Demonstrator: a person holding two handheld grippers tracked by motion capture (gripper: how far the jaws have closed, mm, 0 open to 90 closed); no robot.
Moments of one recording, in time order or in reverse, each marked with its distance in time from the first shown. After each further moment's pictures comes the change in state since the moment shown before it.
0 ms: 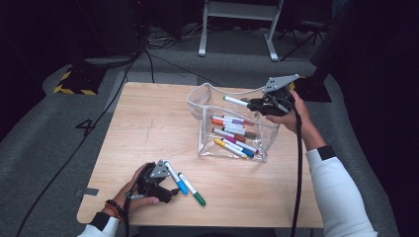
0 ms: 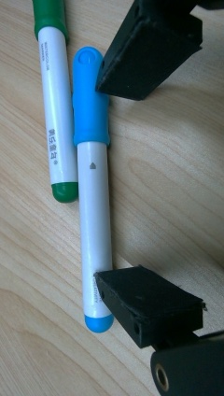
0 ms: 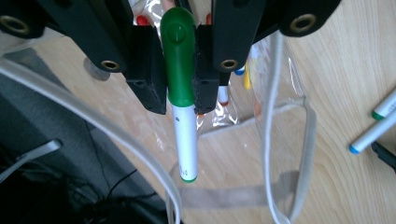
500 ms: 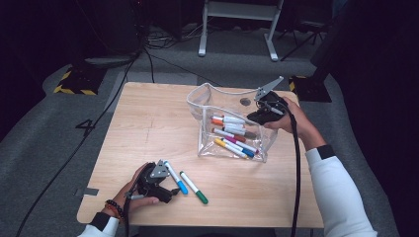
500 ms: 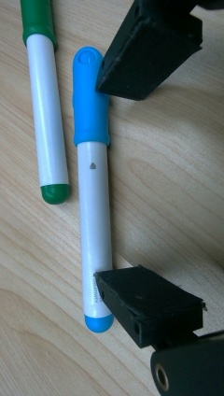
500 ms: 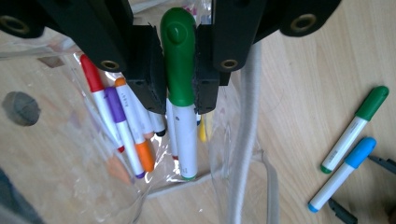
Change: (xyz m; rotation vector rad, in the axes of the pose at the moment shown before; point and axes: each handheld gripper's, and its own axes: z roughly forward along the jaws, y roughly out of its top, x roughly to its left) left arm 0.000 0.000 0.000 0.001 0.000 0.003; right arm 0.002 -0.008 0.022 0.228 0.209 0.028
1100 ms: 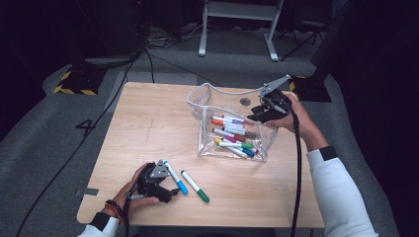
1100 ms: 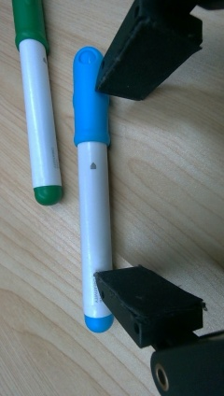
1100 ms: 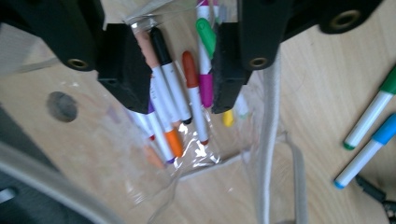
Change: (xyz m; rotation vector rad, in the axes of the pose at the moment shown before) left arm 0.000 0.000 0.000 0.000 0.000 0.000; right arm -0.003 -0.003 -0.014 -0.083 -0.111 0.040
